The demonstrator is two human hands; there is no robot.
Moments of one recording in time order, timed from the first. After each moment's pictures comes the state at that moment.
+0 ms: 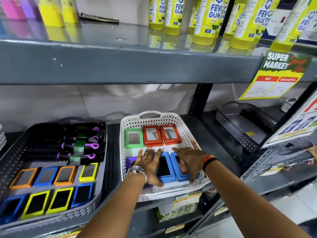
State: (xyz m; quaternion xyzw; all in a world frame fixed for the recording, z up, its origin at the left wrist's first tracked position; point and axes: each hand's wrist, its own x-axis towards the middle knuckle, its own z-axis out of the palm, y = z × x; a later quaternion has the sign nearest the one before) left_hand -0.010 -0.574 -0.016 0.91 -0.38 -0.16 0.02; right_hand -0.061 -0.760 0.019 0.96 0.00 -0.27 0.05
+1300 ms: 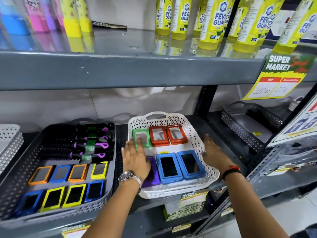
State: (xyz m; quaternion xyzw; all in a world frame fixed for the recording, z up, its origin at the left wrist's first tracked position) left_hand -0.023 -0.531 0.012 0.97 -0.17 0.01 0.19; right_hand -0.094 -0.760 0.042 0.95 -0.23 -0.07 -0.18
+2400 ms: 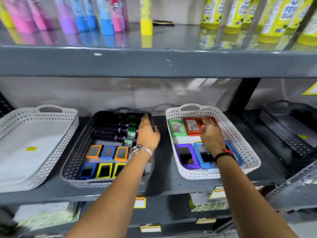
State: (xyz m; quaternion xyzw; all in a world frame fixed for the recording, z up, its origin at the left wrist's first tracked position) left_hand 0.014 -0.462 0.047 0.87 -0.07 0.10 0.48; right_hand -0.041 -0.642 0.063 0.94 -0.20 0.16 -0.24
